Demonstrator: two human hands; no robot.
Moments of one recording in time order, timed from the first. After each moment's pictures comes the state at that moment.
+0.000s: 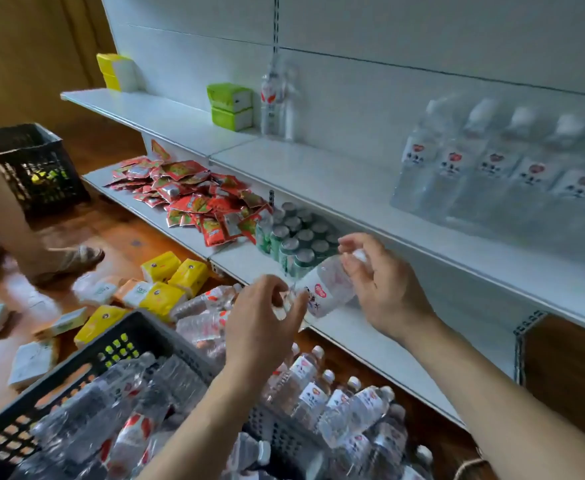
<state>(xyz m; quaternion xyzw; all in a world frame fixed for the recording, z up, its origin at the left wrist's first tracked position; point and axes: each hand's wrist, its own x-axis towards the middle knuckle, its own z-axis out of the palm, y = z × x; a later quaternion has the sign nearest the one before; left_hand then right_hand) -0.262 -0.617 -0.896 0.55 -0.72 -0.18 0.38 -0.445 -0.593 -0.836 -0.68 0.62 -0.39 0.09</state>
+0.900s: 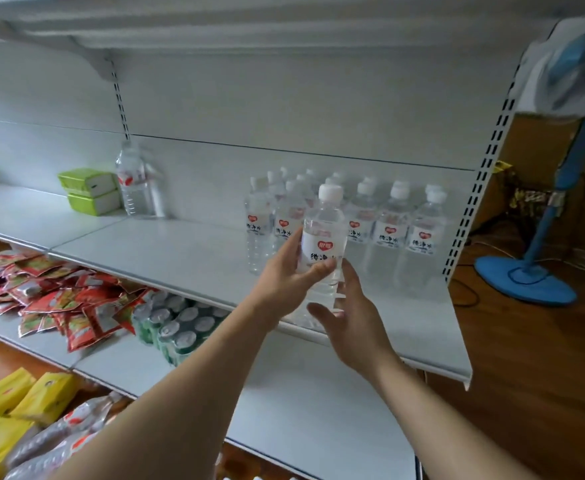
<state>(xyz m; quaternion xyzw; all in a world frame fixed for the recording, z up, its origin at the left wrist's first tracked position) -0.544 -0.676 -0.789 0.18 -0.72 -0.56 0.37 -0.651 -0.574 -0.833 -0.52 0.69 -0.49 0.12</state>
